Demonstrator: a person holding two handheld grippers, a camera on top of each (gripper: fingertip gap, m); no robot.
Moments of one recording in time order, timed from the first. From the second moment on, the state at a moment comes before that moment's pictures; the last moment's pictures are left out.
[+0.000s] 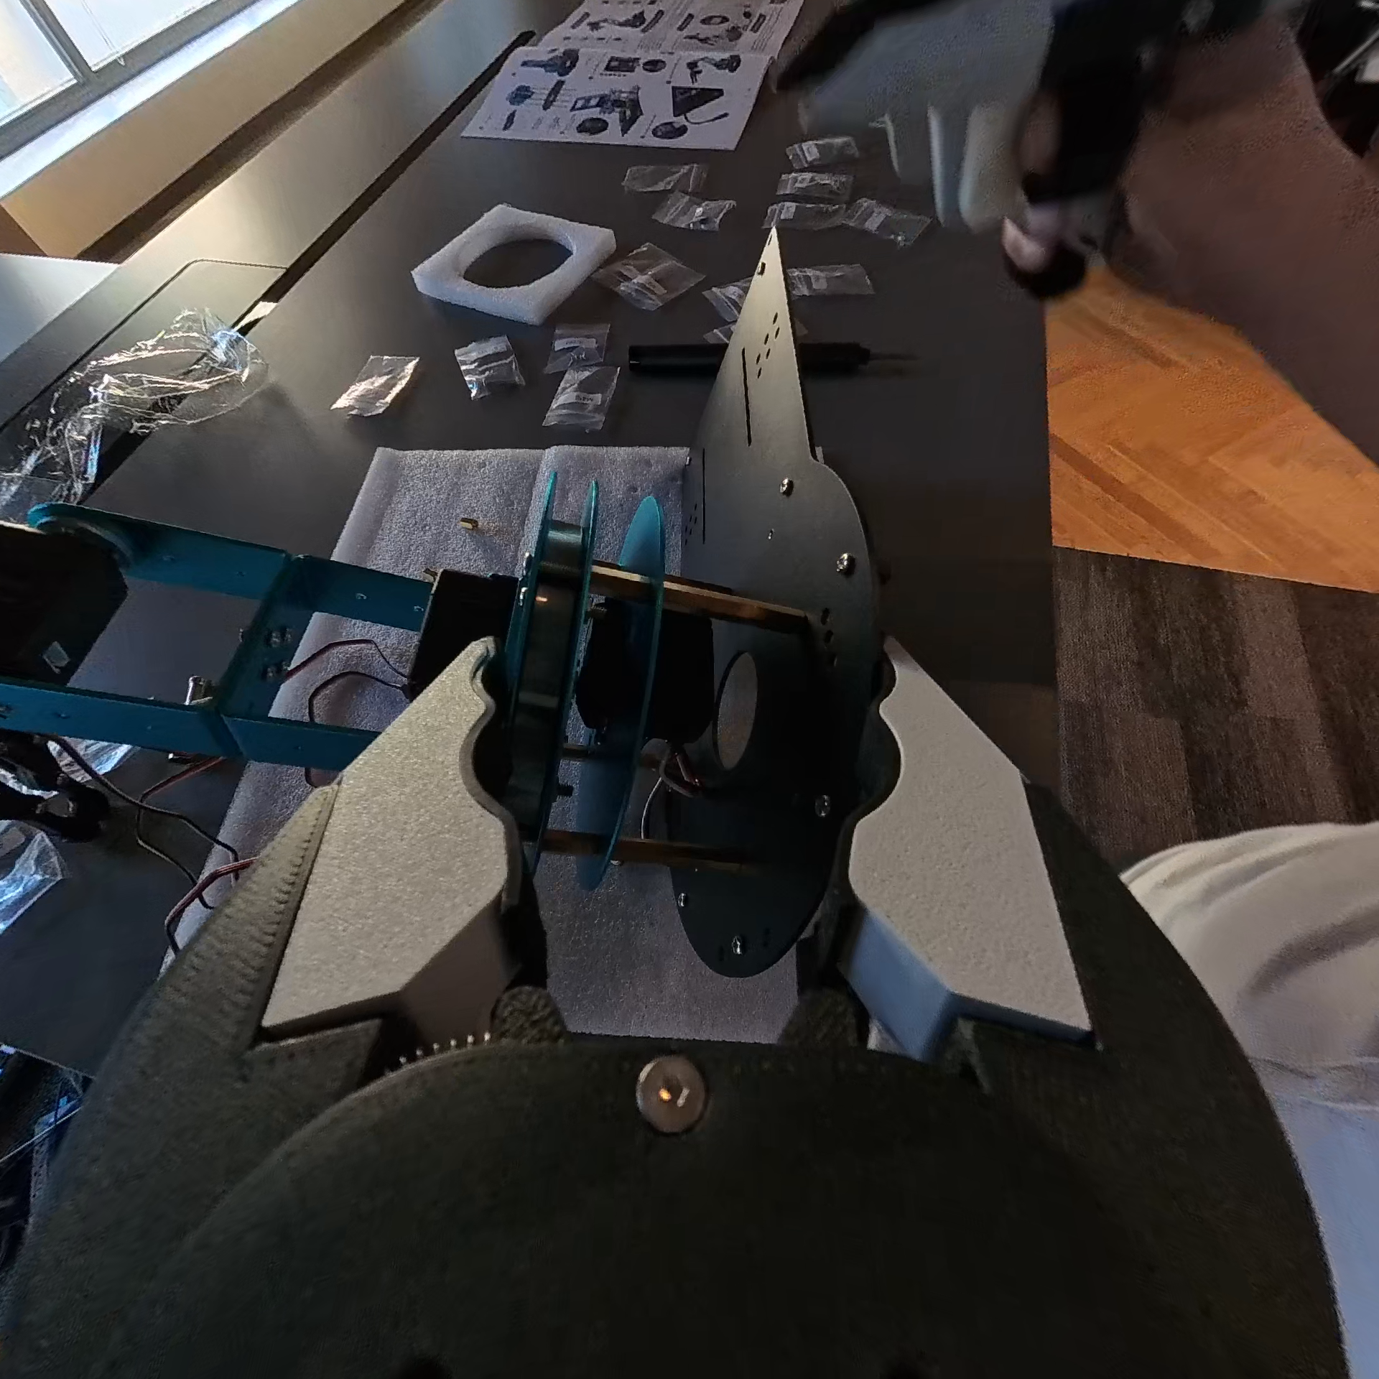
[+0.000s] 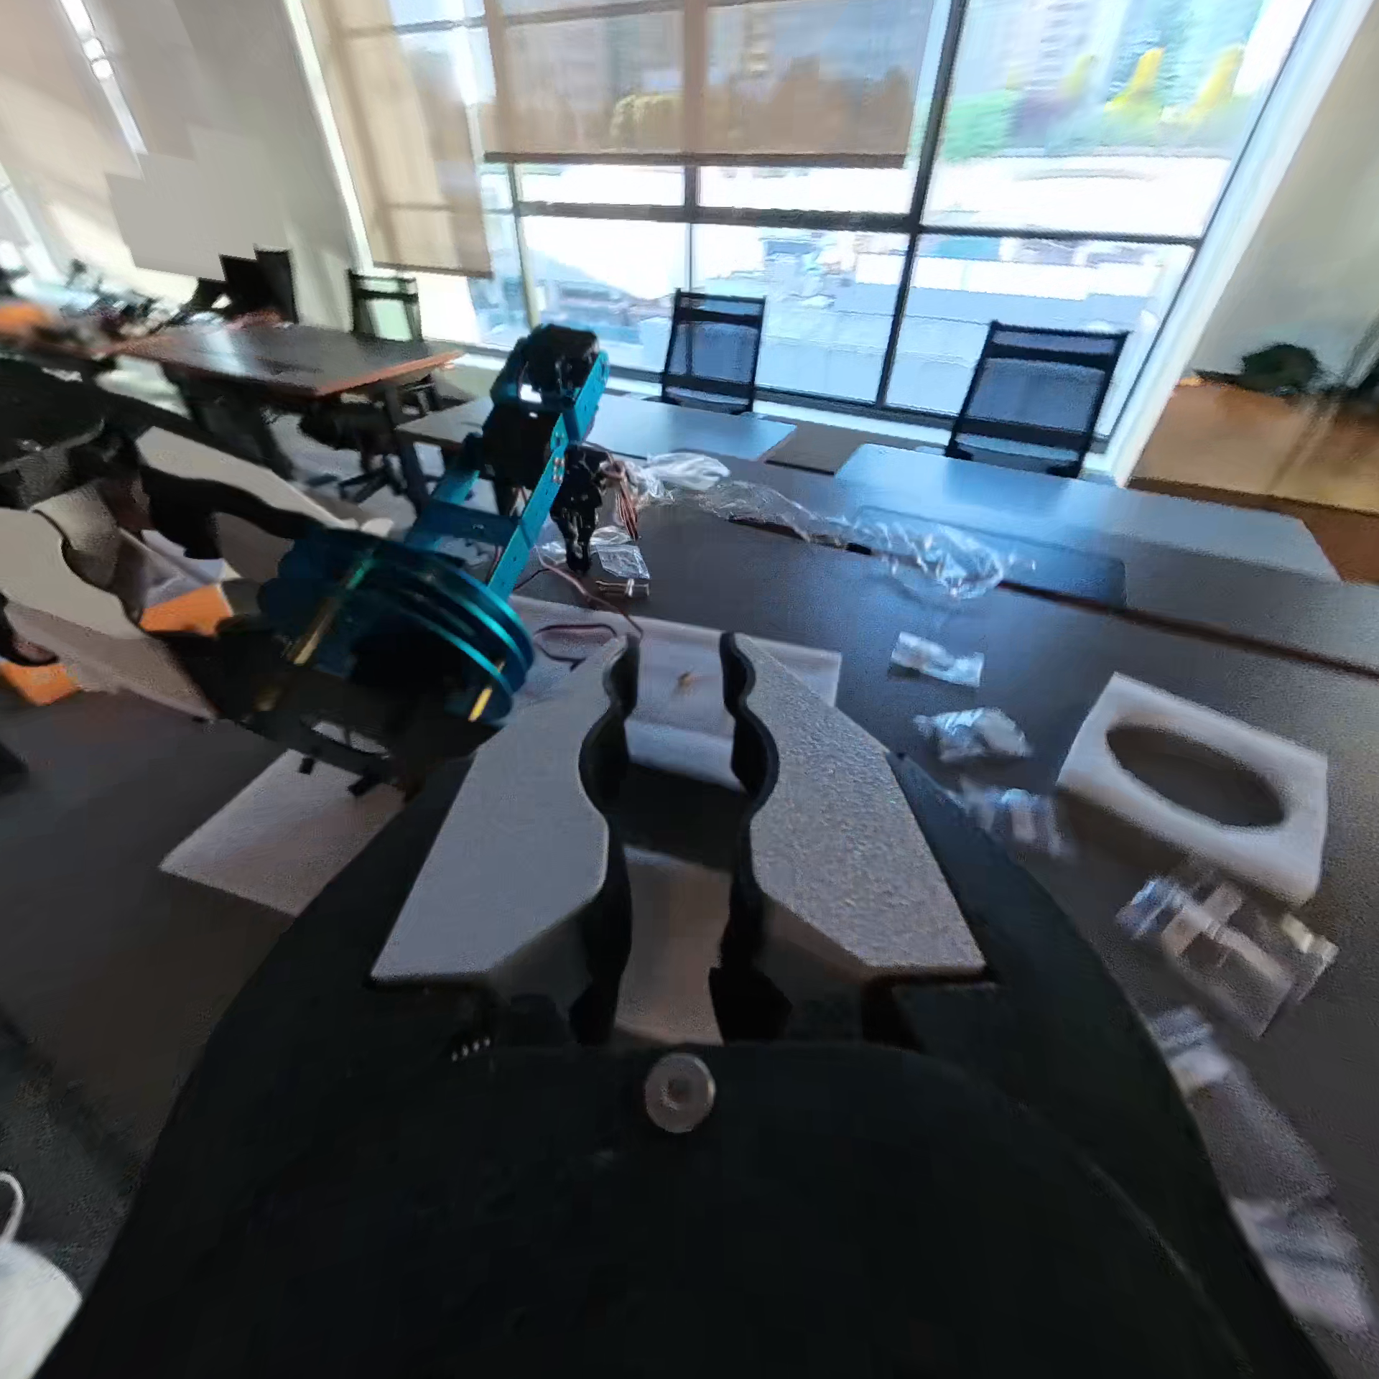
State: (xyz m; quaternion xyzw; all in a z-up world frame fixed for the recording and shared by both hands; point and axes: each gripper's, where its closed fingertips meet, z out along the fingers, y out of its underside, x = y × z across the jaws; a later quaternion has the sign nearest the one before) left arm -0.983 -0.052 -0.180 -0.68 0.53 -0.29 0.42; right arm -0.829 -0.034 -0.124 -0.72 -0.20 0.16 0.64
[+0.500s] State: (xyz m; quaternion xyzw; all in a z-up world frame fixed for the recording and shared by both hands) left arm -0.984 -0.052 -0.181 -0.69 0.53 -0.28 0.41; right arm -0.872 0.121 -0.277 -0.94 -0.24 0.22 0.11
